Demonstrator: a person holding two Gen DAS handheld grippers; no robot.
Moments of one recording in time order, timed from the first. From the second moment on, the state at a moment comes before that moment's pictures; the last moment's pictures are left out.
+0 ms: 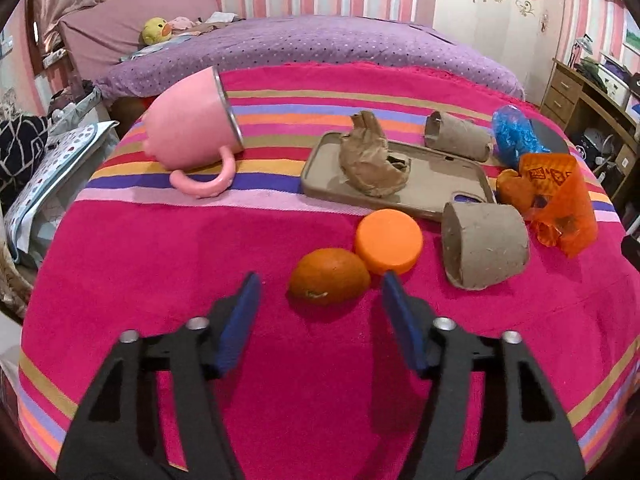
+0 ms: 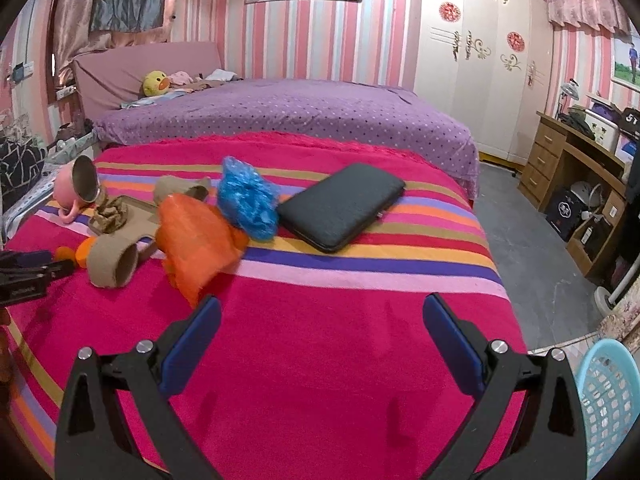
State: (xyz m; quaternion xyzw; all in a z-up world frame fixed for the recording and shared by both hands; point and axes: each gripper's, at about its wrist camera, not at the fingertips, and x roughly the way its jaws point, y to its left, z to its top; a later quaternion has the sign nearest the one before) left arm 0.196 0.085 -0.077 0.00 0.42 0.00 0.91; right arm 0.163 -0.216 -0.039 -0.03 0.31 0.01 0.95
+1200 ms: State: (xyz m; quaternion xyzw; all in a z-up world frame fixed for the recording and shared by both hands) left arm 0.177 0.109 -0.034 -0.04 0.36 0.03 0.93; right arm 0.164 -0.186 -0.030 -0.01 0.29 0.08 0.95
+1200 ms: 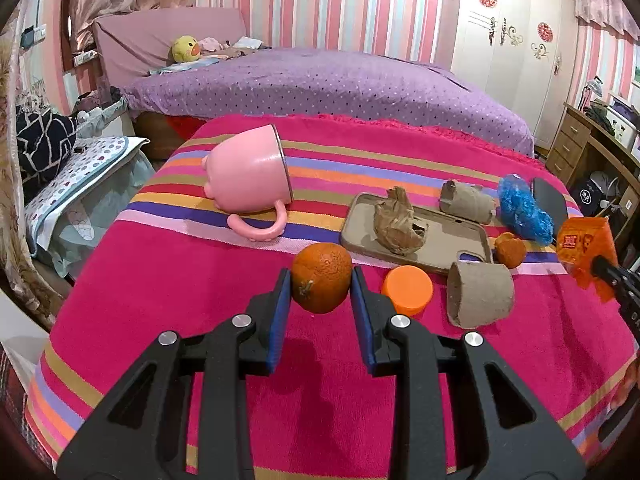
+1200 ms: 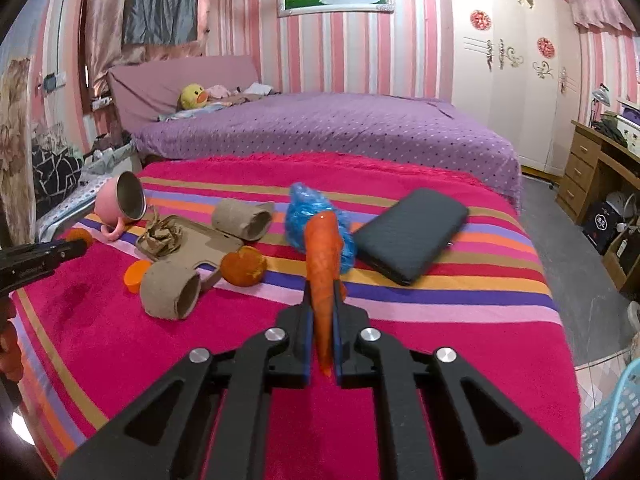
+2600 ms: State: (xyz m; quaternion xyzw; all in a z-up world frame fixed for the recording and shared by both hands) left arm 0.143 -0.104 -0.040 0.02 0.35 -0.08 0.94; right arm 0.080 -0.349 -0.010 -0.02 0.26 0.01 0.96
